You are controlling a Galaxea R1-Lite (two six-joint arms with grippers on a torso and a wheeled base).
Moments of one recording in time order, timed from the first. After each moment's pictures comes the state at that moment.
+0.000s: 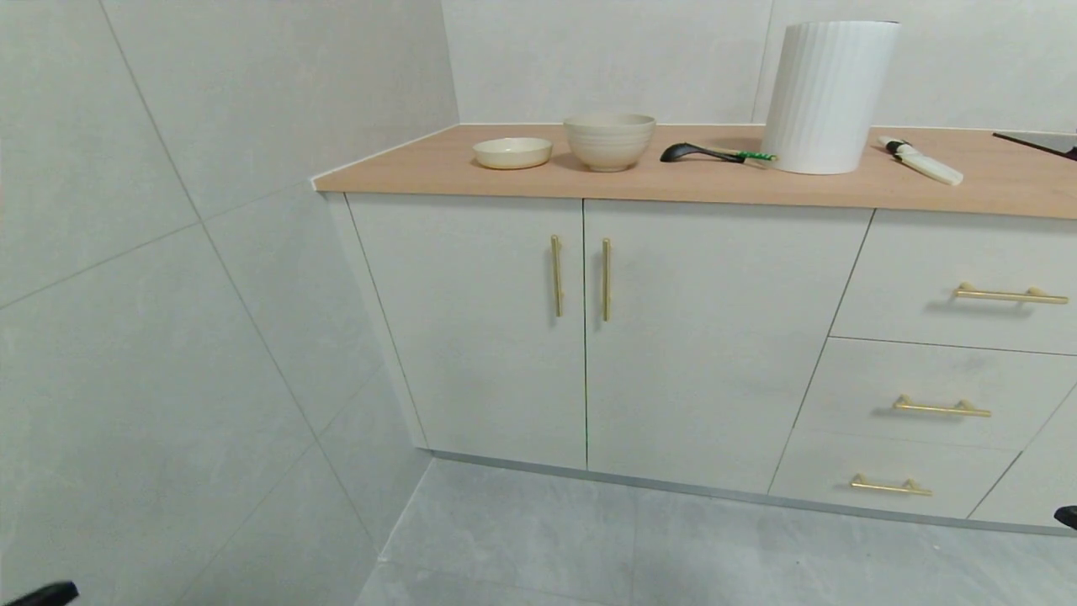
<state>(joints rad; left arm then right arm) -0.01 0.39 -0.28 0.08 -0.39 0.13 0.21 0.59 -0.12 -0.43 0.53 -0.16</state>
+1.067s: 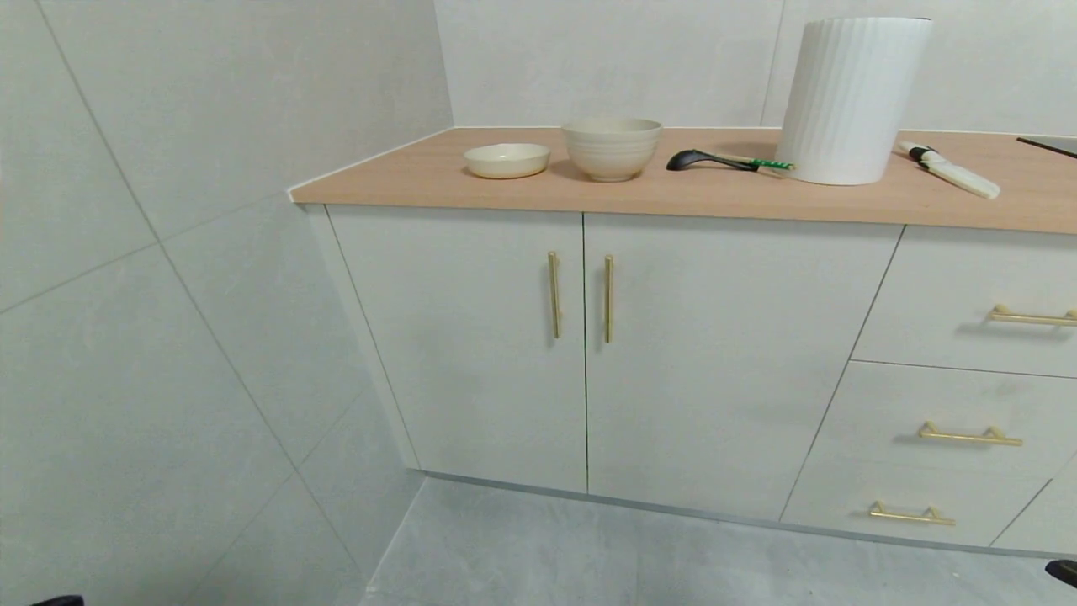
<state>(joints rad) -0.04 0.55 -0.55 0.41 -0.40 0.11 0.21 0.51 -0.01 -0.42 0.53 -0.16</state>
